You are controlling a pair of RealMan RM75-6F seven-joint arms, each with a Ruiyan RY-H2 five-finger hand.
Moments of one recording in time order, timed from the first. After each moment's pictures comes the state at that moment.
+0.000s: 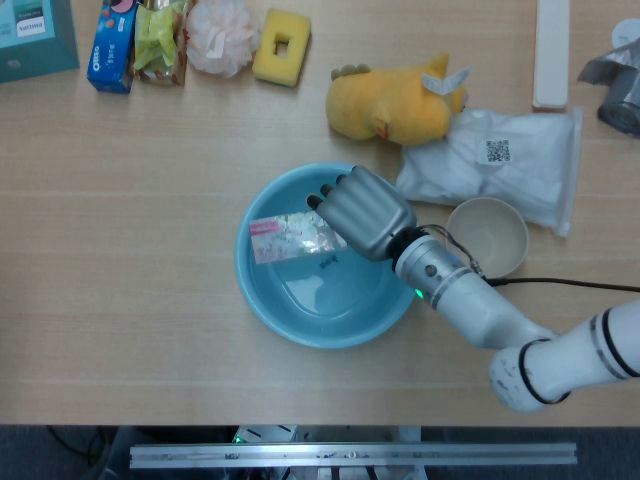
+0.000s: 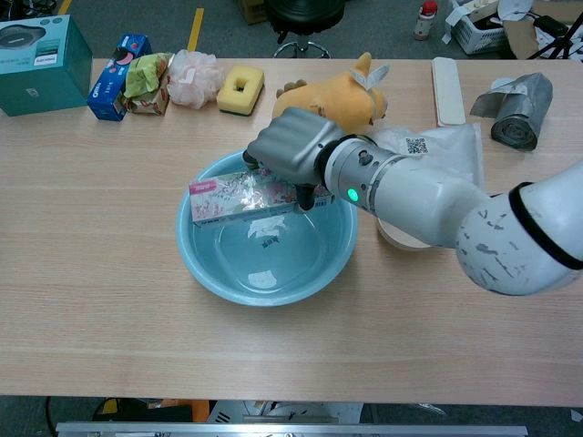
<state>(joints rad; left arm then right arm) 0.06 -0.91 0.01 -1.71 1.61 1.66 -0.20 1.25 -1.57 0.03 -1.83 -0.56 1.08 -1.02</state>
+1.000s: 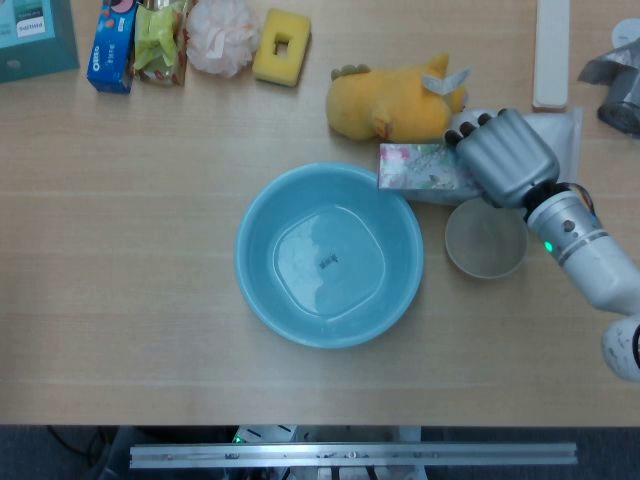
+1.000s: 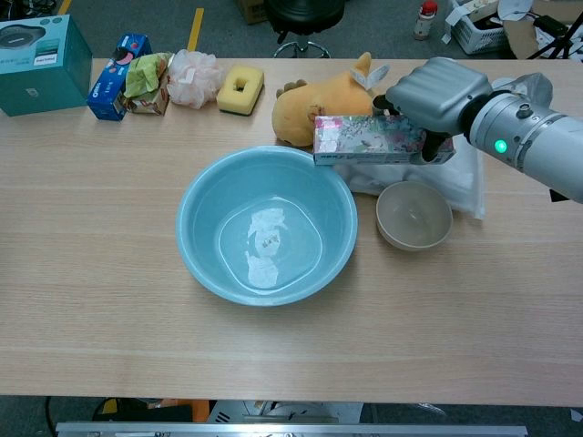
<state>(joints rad) 0.05 -0.90 0.01 -1.75 1.63 1.64 -0.15 1.00 -1.35 -0.07 -1.72 -0.78 1.03 -0.82</state>
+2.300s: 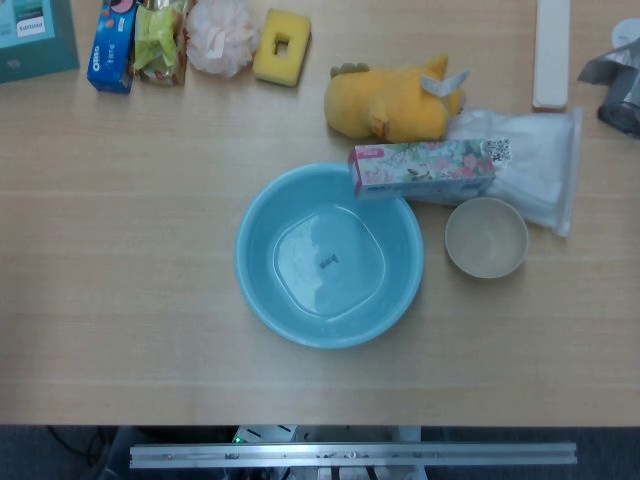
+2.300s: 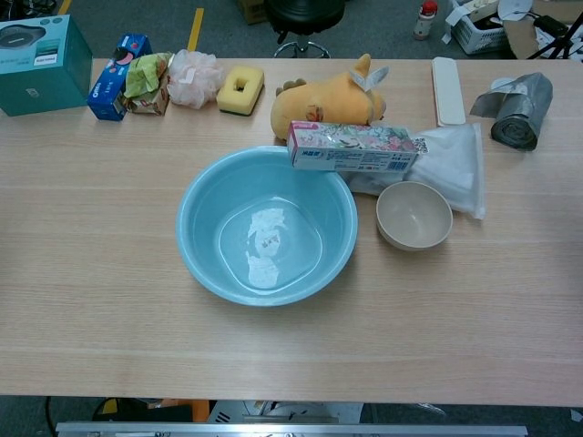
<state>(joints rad) 0.00 -0.92 0.00 -1.75 1.61 1.58 -0.09 0.46 -0.93 -0.19 -2.01 -1.24 1.57 -0.59</state>
